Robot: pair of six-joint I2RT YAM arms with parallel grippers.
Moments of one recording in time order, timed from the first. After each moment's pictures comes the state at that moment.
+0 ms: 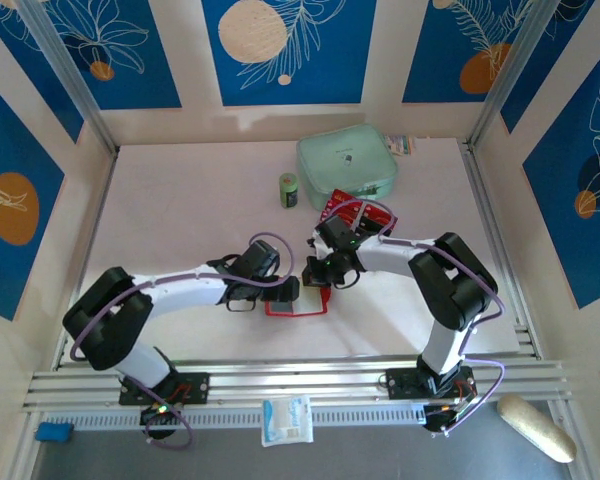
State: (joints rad) left arm -0.80 1.53 0.75 -0.27 0.05 -0.68; right arm 0.64 1.77 0.93 -0.32 -0.47 0.59
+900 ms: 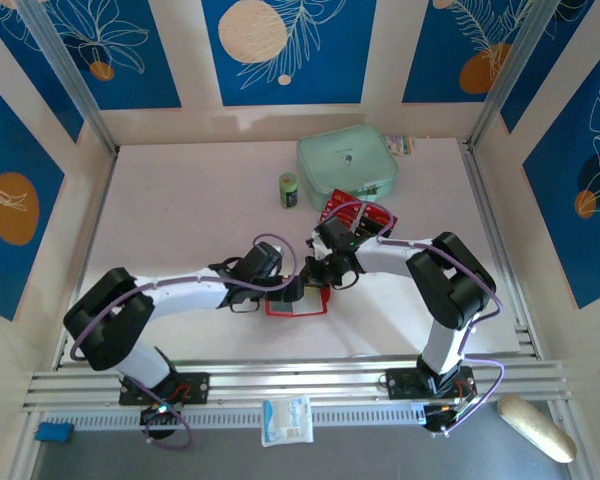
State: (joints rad) left arm -0.83 1.53 0.73 -0.17 0.04 -0.68; right arm 0.65 1.77 0.92 -0.28 -0.49 0.63
